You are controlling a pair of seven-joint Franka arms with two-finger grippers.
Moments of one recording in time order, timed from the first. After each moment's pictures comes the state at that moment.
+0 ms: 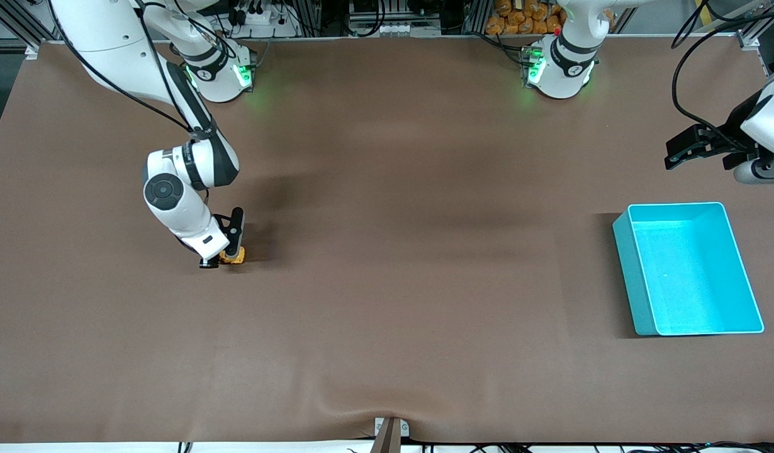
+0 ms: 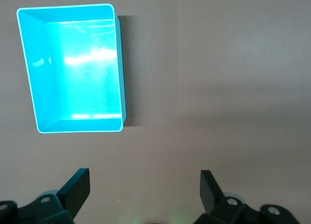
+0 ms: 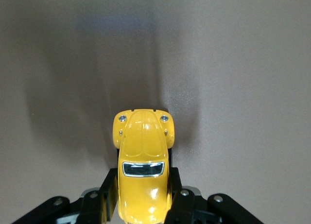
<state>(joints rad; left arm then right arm) 0.05 0.01 -0.11 -1.55 0.02 1.51 -0.04 0.28 0.44 -0.12 -2.19 -0.14 2.67 -1.25</state>
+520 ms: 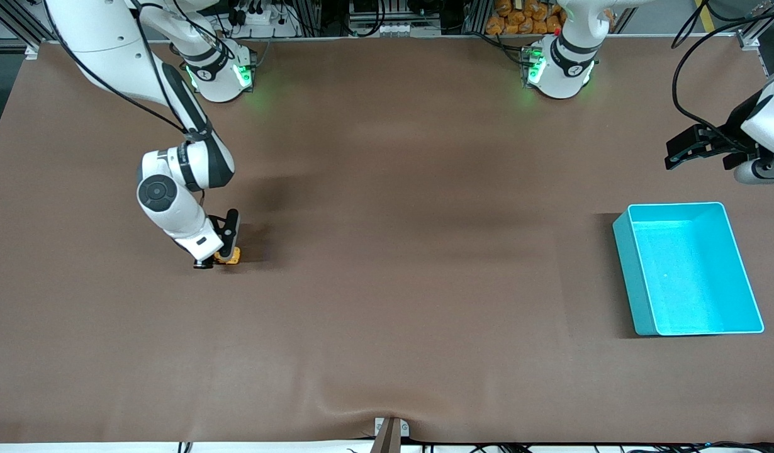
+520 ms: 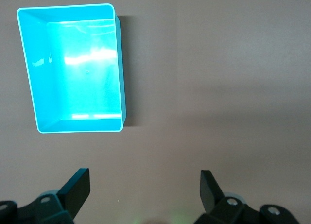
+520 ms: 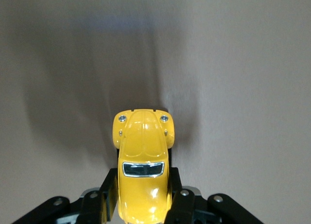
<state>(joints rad) 0.05 0.01 -0.11 -1.55 0.02 1.51 -0.04 0.24 0.44 -0.12 -2.19 -0.14 2.65 -1.25</state>
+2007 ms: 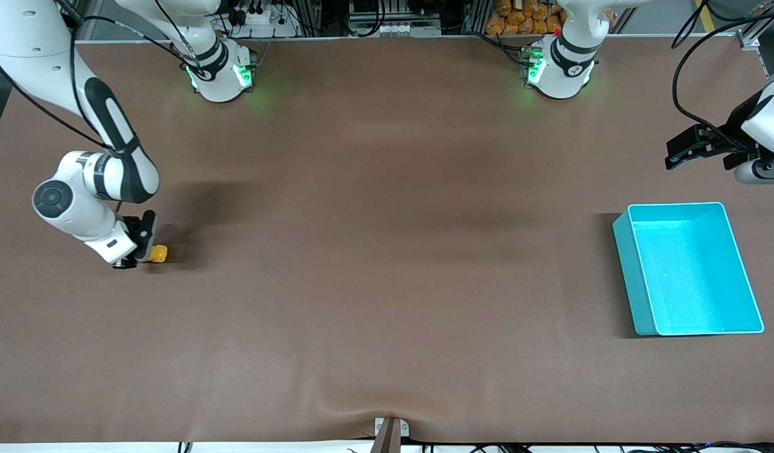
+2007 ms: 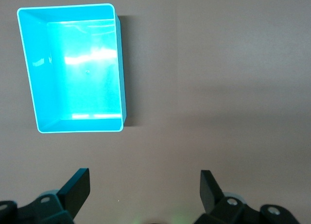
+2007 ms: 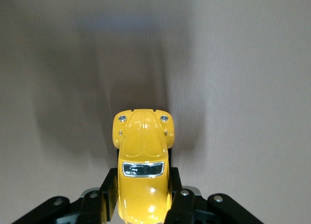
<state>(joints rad) 0.05 0.01 -0.11 -1.55 0.02 1.51 -0.04 -0.11 0.46 -0.12 -2.15 -0.14 2.65 -1.62</state>
